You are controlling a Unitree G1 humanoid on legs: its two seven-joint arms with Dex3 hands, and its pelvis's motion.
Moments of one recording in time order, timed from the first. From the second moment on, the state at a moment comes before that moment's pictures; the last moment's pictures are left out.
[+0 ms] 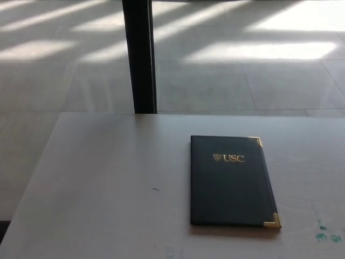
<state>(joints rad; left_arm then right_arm) -0.06 0.52 0.30 0.33 -0.14 0.26 0.30 0.30 -0.40 -0.68 0.32 0.36 0.15 0.15</state>
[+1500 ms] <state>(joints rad) 0.04 0.47 0.45 0.64 -0.16 0.12 0.24 0.29 -0.42 -0.69 0.35 0.38 0.15 0.15</state>
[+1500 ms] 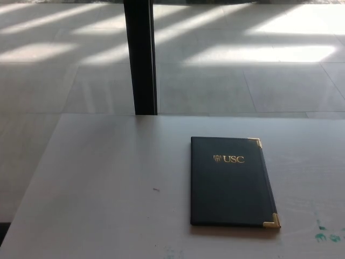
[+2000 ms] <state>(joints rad) 0.04 0.46 0.45 0.63 -0.17 0.12 0.23 0.27 -0.44 -0.69 0.34 0.38 0.16 0.14</state>
